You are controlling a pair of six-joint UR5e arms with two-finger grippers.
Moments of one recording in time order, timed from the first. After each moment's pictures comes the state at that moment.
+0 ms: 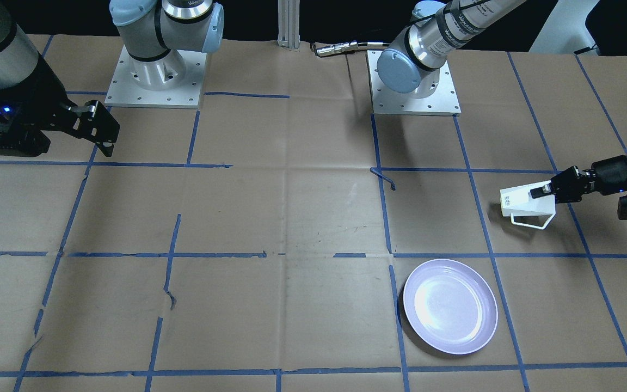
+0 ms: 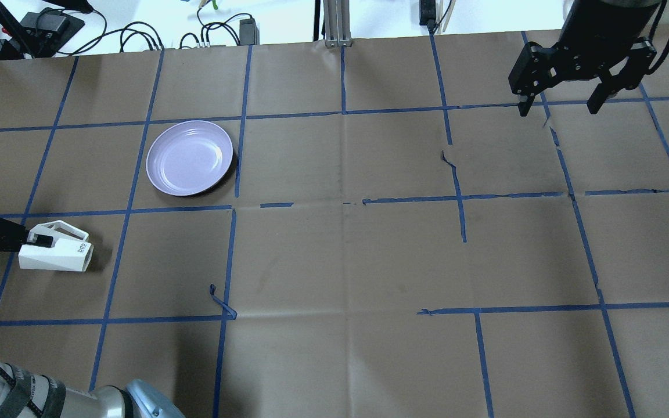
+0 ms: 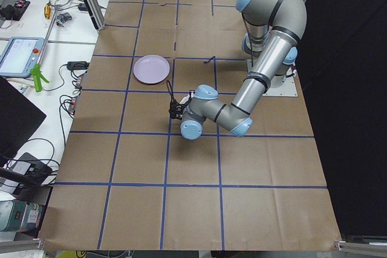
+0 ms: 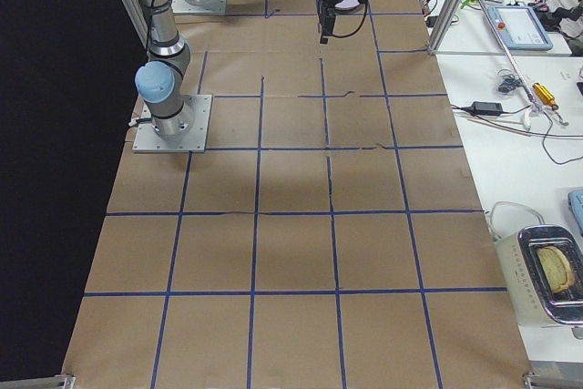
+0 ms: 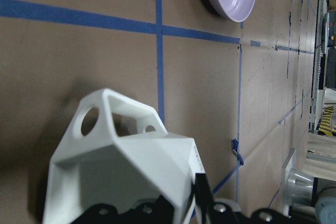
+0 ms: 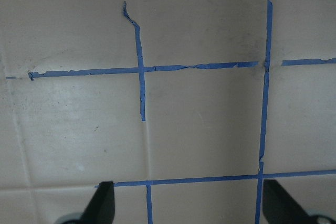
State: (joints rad) left arm -0.62 -2.02 -1.64 -1.87 1.10 1.15; right arm 1.47 -1.48 1.43 -1.44 -1.60 -0.06
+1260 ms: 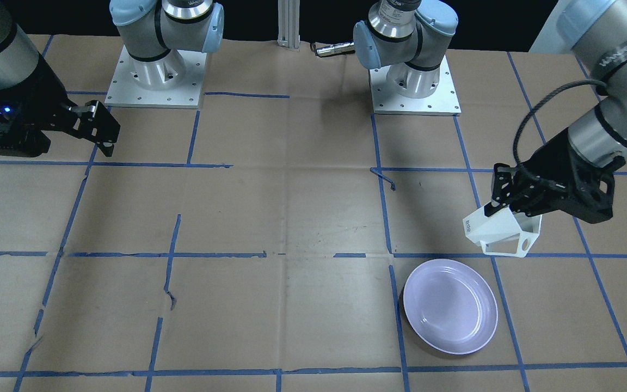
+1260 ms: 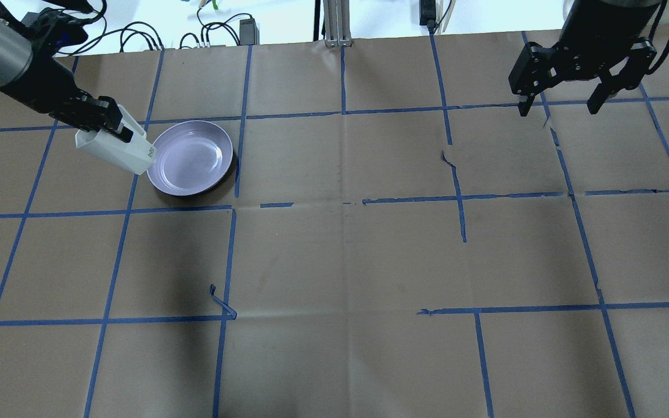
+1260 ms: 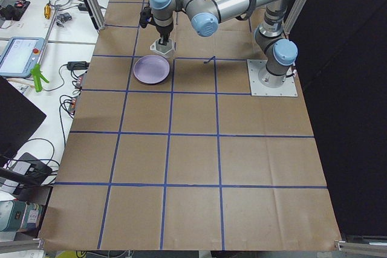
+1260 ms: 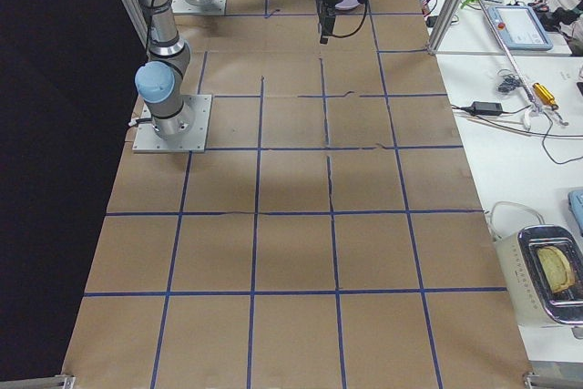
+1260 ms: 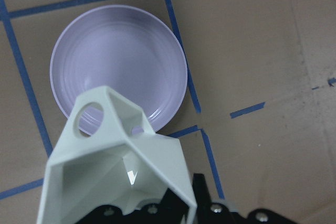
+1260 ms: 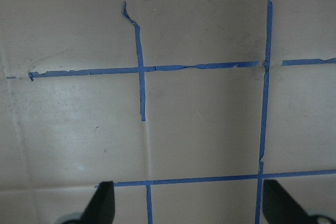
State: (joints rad) left arm -1.29 -1.73 -1.61 -1.37 1.34 0.57; right arm 1.47 -1.48 1.43 -1.44 -1.60 -0.06
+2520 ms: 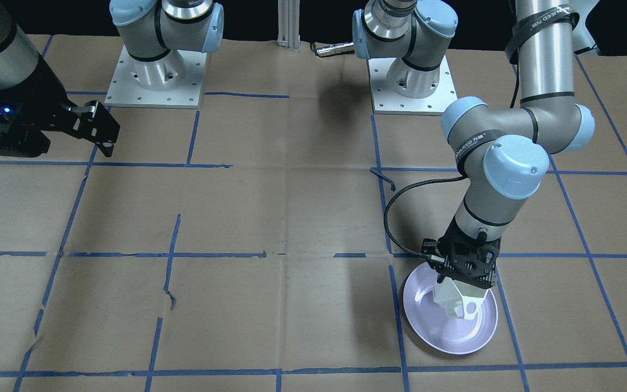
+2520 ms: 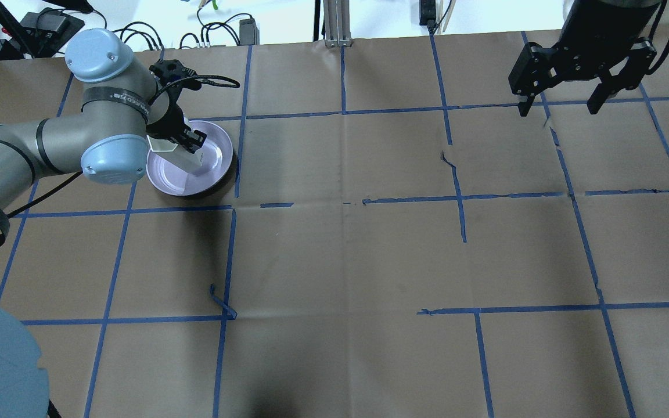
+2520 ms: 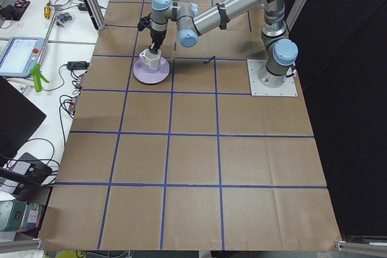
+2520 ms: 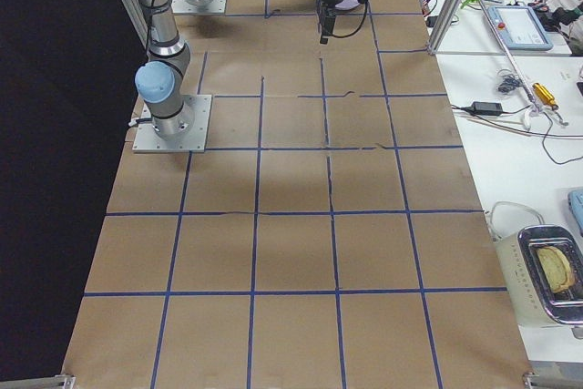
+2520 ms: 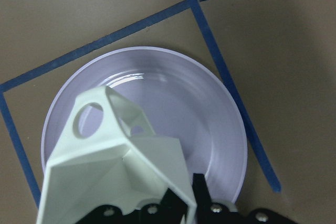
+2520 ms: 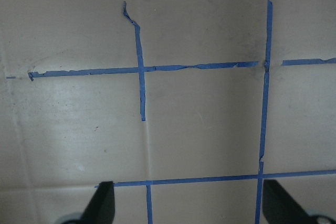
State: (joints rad) left arm -1.46 -1.94 -1.78 -0.79 1.57 0.51; right arm 1.47 -1.48 1.43 -1.44 -1.60 -0.06
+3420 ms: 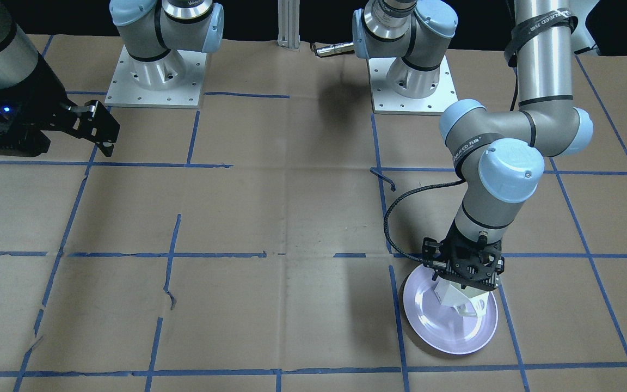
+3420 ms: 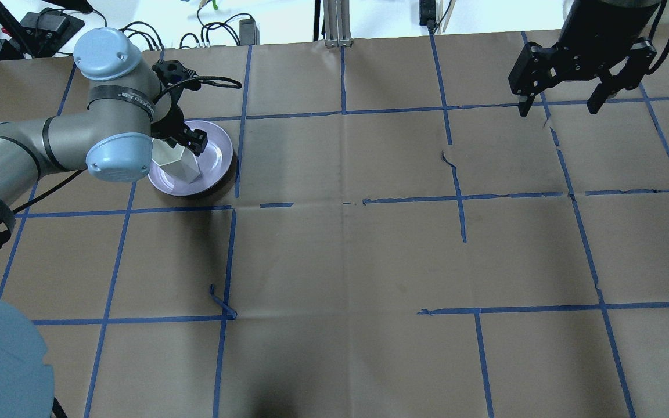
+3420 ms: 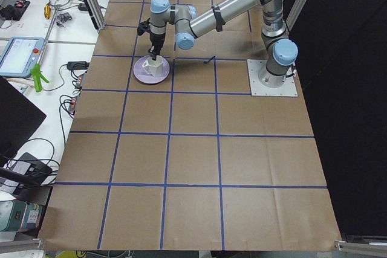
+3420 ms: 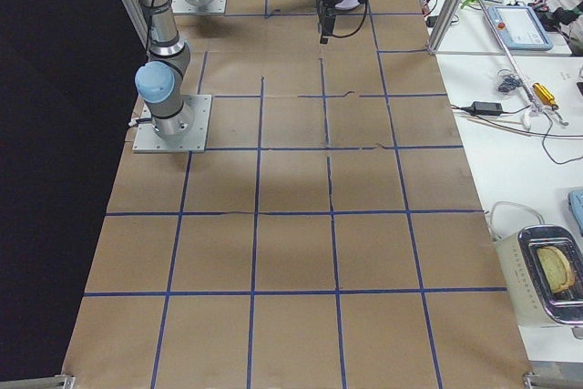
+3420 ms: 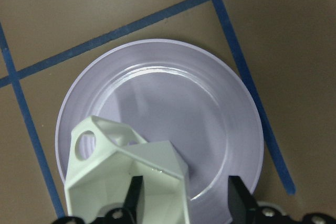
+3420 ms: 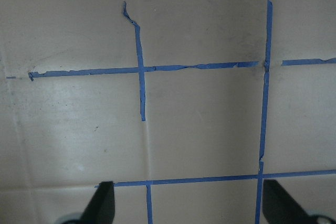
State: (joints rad) left arm -1.47 -1.92 -1.77 -0.82 1.62 0.43; right arm 1.47 -1.48 1.43 -1.44 -1.60 -0.06
